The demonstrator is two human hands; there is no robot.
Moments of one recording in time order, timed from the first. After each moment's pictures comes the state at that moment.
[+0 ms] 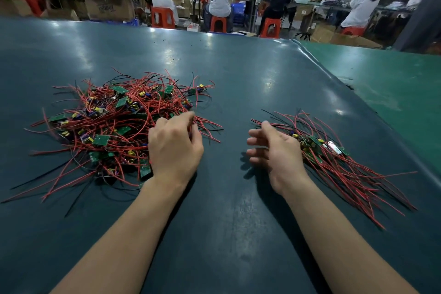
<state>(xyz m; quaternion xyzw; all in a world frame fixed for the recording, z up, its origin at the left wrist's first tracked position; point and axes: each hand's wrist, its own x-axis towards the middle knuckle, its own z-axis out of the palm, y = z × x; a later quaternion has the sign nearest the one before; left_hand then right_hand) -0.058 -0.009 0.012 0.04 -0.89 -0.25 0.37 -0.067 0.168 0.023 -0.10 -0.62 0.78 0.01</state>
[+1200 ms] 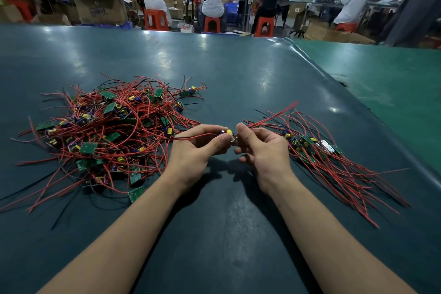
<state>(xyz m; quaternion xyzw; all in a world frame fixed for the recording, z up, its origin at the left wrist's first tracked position) -0.060 0.020 0.010 -0.09 -0.65 -0.75 0.11 -0.071 0.160 0.018 -0.05 -0.60 0.80 0.03</state>
